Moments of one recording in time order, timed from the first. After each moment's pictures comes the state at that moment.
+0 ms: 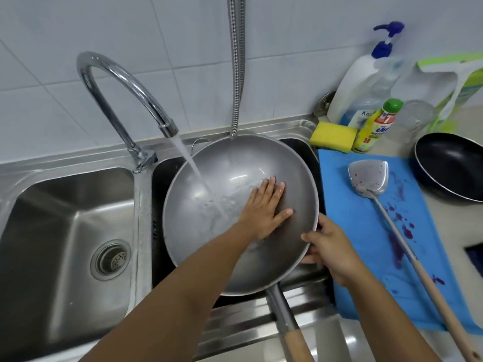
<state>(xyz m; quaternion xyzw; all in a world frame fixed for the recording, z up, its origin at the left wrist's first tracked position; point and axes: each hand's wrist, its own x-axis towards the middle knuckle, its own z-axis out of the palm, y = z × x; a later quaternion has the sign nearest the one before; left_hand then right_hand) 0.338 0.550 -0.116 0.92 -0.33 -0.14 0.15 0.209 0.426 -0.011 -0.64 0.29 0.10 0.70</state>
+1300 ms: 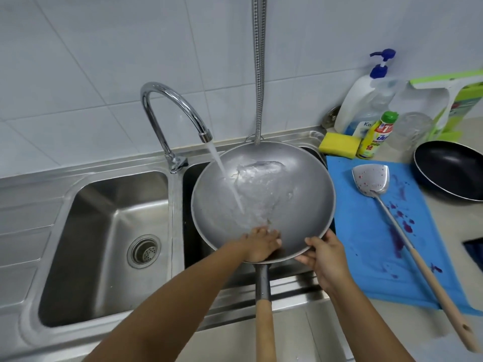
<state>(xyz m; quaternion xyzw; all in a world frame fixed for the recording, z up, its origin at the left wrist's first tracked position) 0.269 0.621 -0.055 0.87 -0.27 -0.41 0.07 0.169 0.474 -0.005 -0.51 0.38 -0.01 0.77</state>
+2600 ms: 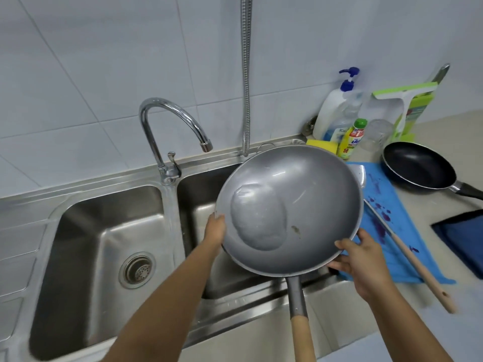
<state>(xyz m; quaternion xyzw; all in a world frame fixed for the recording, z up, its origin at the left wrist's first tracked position) 0.318 0.691 -0.071 0.73 0.17 -0.25 0.62 0.119 0.464 0.048 -0.60 0.40 -0.08 0.68</state>
